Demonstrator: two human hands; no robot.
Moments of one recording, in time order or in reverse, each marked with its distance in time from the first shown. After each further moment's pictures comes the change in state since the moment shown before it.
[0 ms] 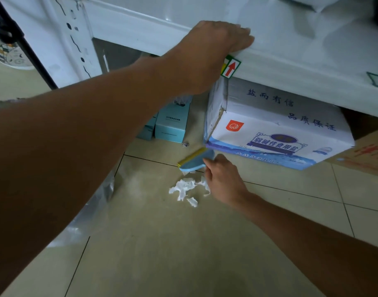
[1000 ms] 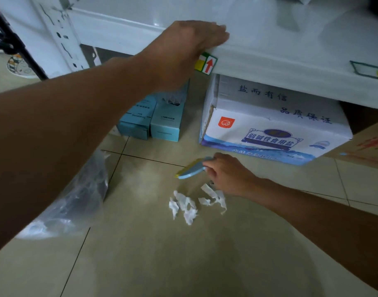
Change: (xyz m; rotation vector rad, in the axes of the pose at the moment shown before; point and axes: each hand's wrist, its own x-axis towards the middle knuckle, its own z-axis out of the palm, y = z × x) left_hand 0.040 0.039 -0.009 0.002 0.098 0.011; right_hand -0.008 0.040 -0.029 0.017 -0.196 -0.200
